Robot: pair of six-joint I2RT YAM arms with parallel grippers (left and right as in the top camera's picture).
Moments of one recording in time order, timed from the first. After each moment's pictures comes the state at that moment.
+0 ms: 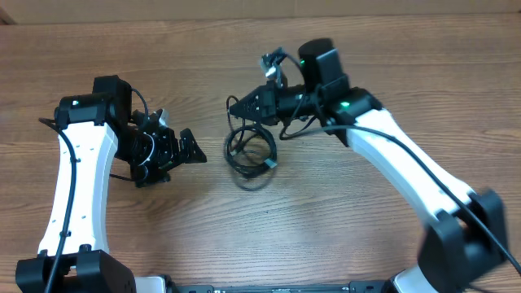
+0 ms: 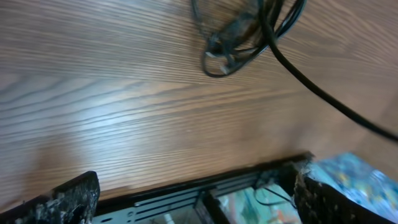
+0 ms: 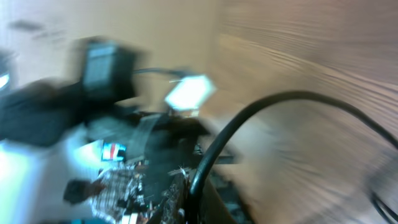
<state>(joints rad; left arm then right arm) 0.11 1.55 1.38 -1.47 0.53 -0.14 0.48 1.69 1.41 -0.25 -1.01 0.80</state>
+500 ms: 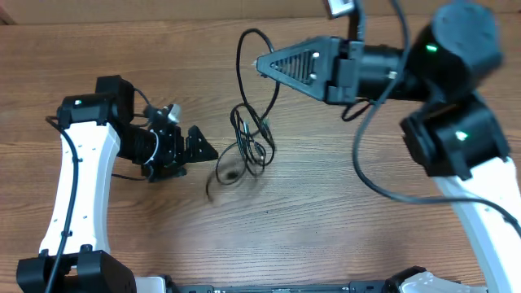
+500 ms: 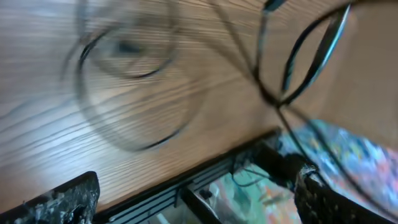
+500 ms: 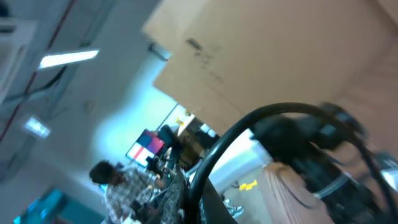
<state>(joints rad) 0.08 1.55 1.38 -1.47 0.73 0.01 0.41 1.39 1.74 -0.14 -1.09 1.05</state>
